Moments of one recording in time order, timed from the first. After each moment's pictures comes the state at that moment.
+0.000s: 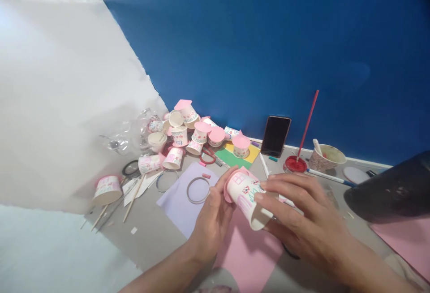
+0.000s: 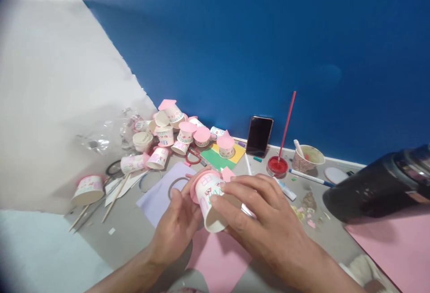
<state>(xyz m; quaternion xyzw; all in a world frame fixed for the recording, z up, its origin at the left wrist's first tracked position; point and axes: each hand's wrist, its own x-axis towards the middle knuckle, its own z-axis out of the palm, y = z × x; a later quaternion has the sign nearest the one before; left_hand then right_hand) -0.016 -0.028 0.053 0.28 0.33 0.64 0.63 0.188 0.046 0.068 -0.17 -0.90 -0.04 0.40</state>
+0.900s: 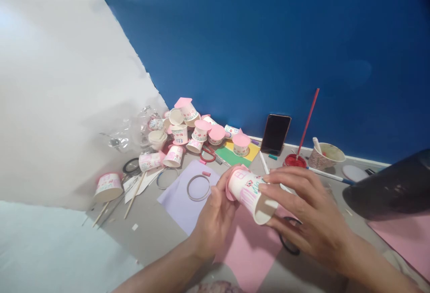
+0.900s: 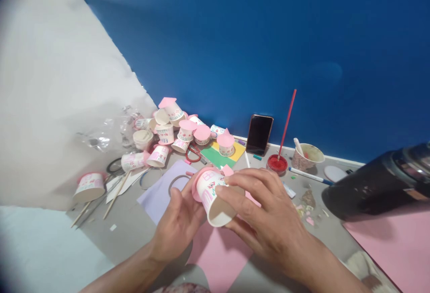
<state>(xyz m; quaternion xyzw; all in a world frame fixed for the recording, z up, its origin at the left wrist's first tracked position) -0.011 -0.028 0.059 0.29 0.32 0.64 0.64 0.192 0.052 0.068 -0.16 -0.90 0.02 0.40</state>
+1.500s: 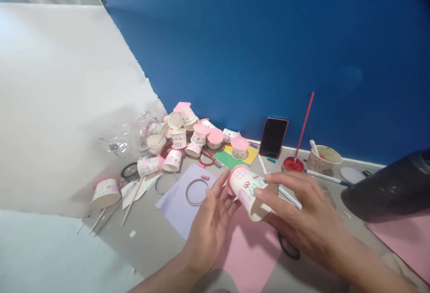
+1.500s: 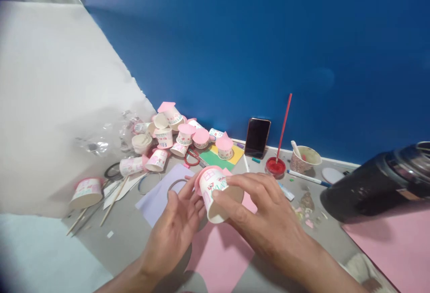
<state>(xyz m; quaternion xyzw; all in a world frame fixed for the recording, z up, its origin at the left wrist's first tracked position) -0.017 -0.033 0.047 0.23 0.35 0.65 0.63 0.187 0.048 0.065 -0.19 -0.89 -0.05 0.40</state>
